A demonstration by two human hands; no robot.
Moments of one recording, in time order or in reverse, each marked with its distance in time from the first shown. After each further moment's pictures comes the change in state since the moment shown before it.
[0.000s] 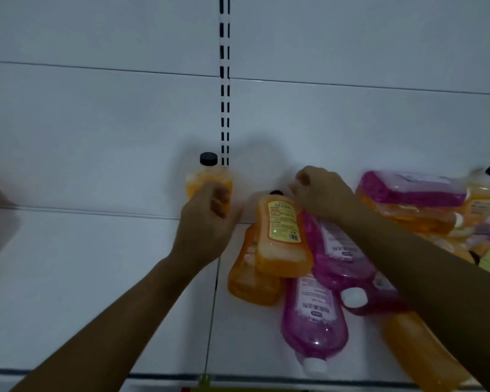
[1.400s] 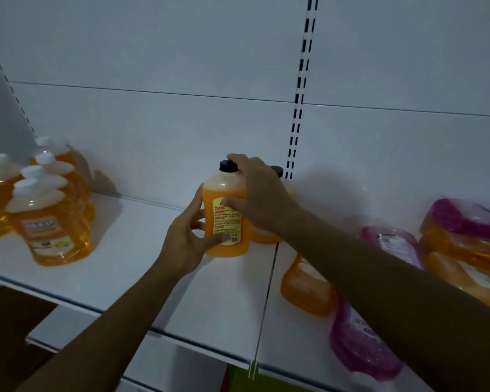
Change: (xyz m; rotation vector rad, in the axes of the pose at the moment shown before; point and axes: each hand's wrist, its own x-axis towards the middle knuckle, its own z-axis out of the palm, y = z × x) left_hand -0.043 -0.047 -0.107 -0.052 -0.019 -0.342; right_hand -0.045 -0.179 0.031 0.339 -0.024 -0.634
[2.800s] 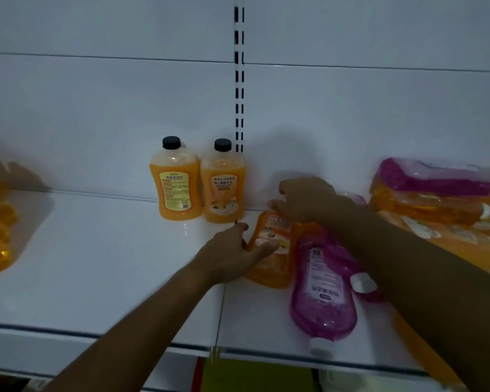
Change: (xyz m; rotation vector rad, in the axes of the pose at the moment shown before) left_hand -0.014 0.044 0.119 0.317 -0.580 -0.190; right_hand -0.056 0.135 -0.047 -0.686 -0.385 0.419
